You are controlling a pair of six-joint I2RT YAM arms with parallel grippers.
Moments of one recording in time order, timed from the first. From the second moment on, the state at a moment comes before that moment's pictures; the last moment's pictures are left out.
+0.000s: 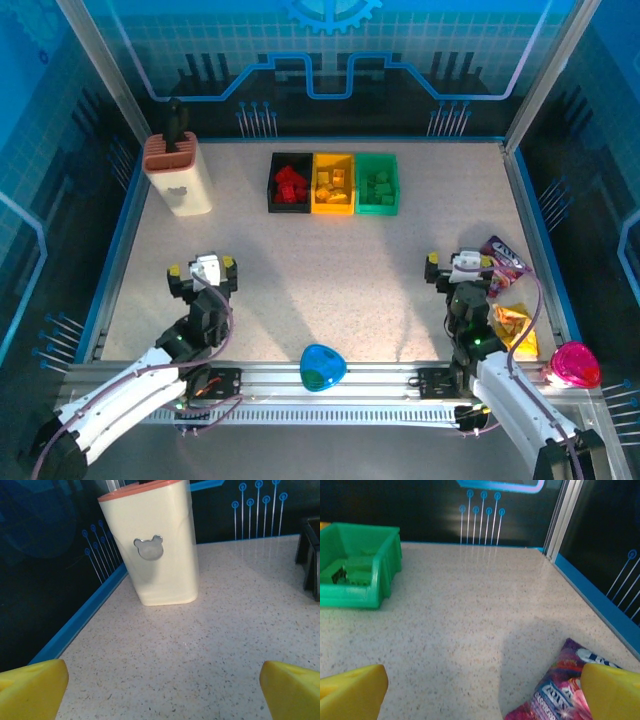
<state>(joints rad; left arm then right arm) -0.62 0.50 0.09 0.11 -1.05 -0.05 0.26 0.52 0.01 0.33 0.47 -0.01</state>
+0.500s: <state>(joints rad) -0.44 0.49 0.01 0.41 -0.86 0.02 0.21 0.75 0.01 0.60 0.44 0.01</state>
